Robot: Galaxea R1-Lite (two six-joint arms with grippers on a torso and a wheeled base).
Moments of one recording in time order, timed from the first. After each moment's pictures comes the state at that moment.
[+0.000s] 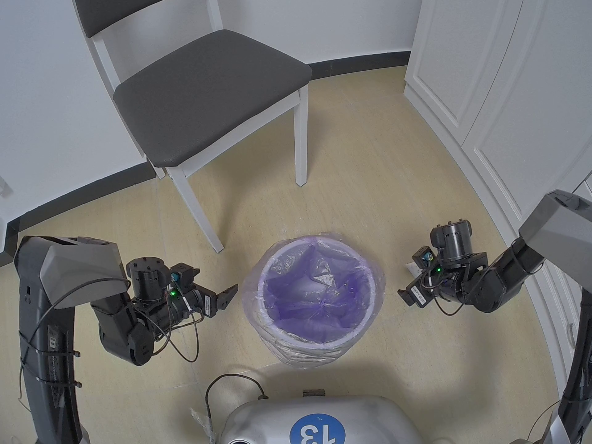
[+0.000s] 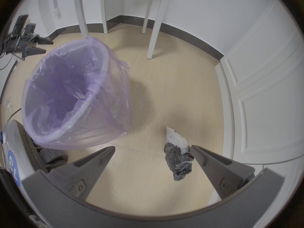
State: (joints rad) left arm -0.20 2.35 -0.66 -1.39 -0.23 0.12; right arm 0.32 2.17 -0.93 -0.56 -0.23 -0.40
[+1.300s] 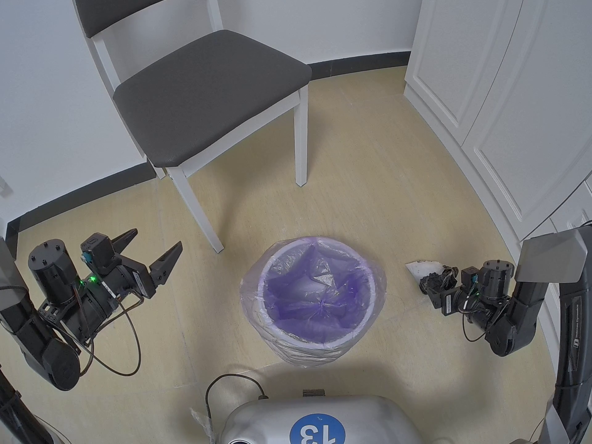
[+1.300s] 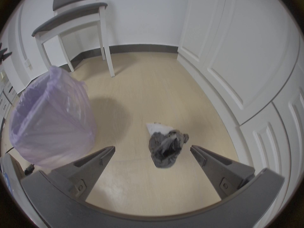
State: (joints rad) left arm -0.13 1.81 -0.25 -1.55 -0.22 0.03; right arm 0.07 2.46 -0.60 -1.44 -0.05 -0.13
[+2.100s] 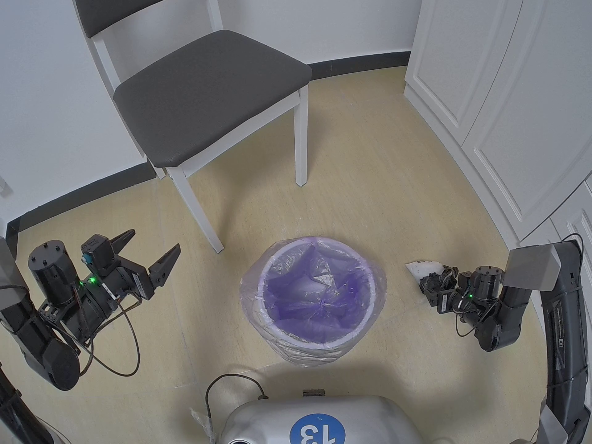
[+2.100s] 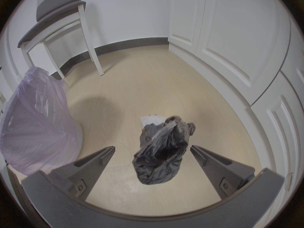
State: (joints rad) left arm -0.12 1.82 -0.25 -1.55 -0.22 0.06; right arm 0.02 2.63 -0.83 -1.37 0.01 -0.01
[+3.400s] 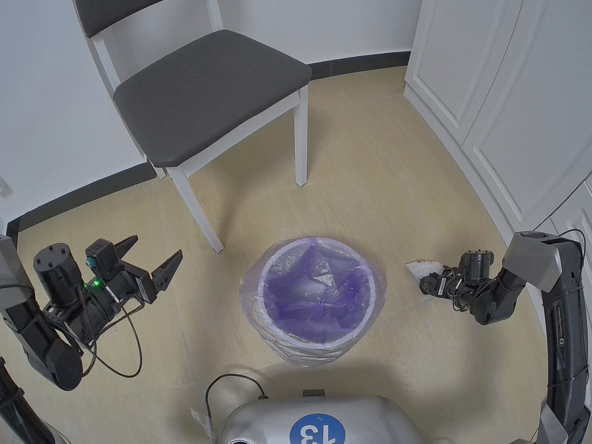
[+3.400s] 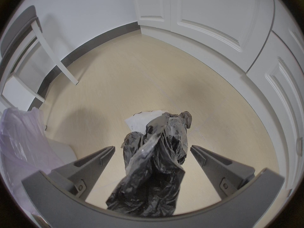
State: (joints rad) left arm -0.12 1.85 -0.25 -1.55 -0.22 0.06; right arm 0.01 2.62 -1.11 -0.95 -0.05 0.28
